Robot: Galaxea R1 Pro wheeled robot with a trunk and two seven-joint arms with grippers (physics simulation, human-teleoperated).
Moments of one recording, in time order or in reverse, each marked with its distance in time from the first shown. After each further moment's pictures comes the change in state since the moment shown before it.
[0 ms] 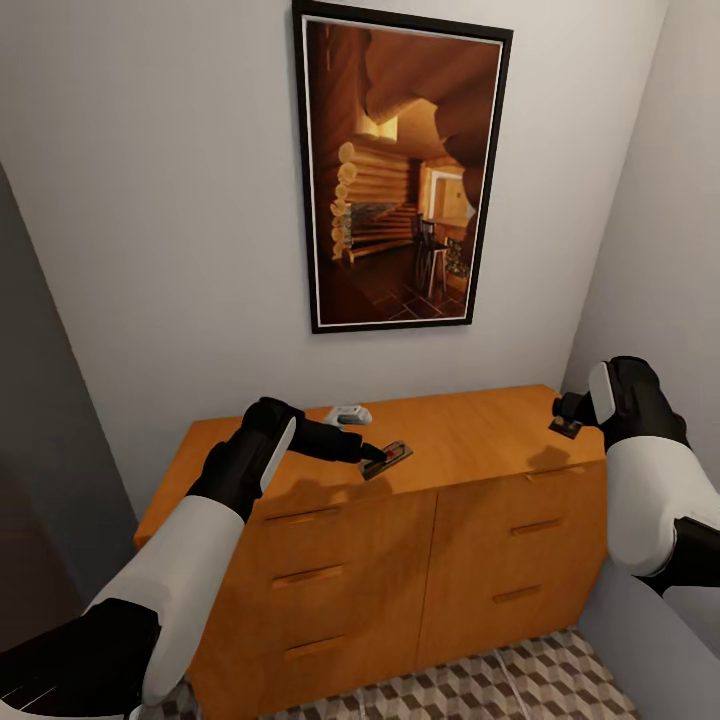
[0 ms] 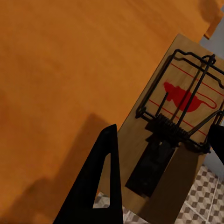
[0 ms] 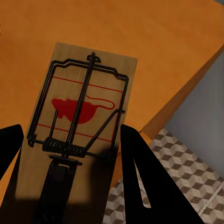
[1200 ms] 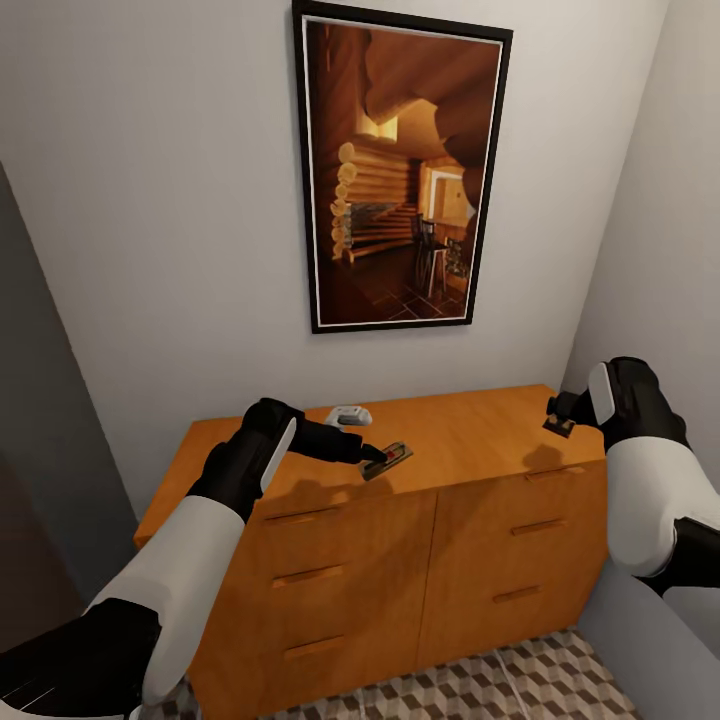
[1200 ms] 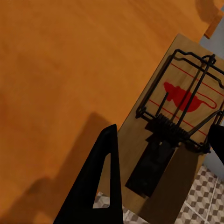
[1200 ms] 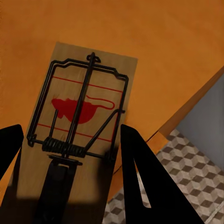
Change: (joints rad) left arm 0.000 0.000 0.000 0.005 0.004 0.000 0.002; right arm 0.001 -0.001 0.001 0.004 0.001 0.000 0.059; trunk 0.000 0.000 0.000
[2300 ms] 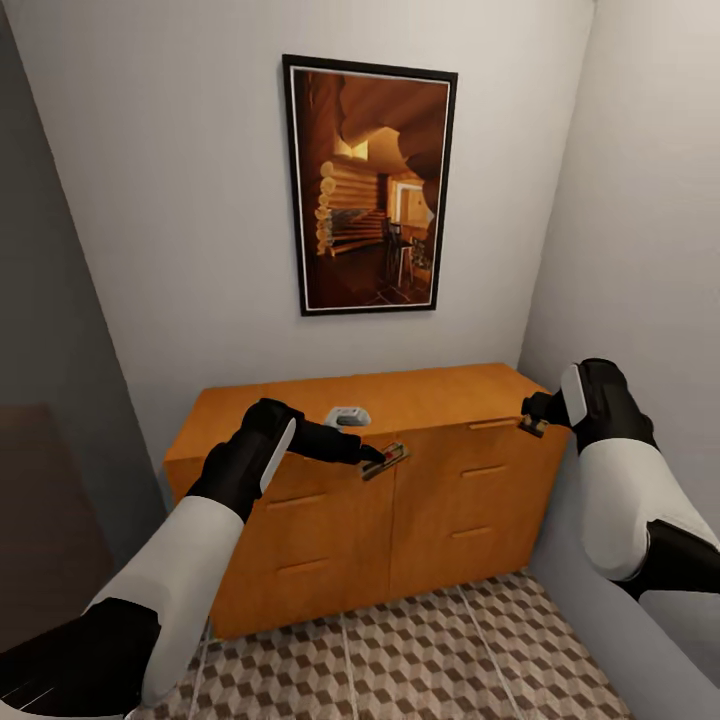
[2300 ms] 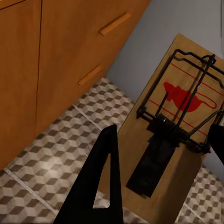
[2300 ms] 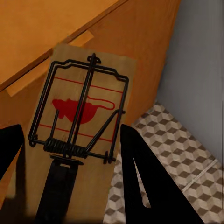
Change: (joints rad) left arm 0.000 0.003 0.000 0.002 -0.008 0.000 0.002; right arm 0.010 0.078 0.004 -0.016 0.009 0.000 0.000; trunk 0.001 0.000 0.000
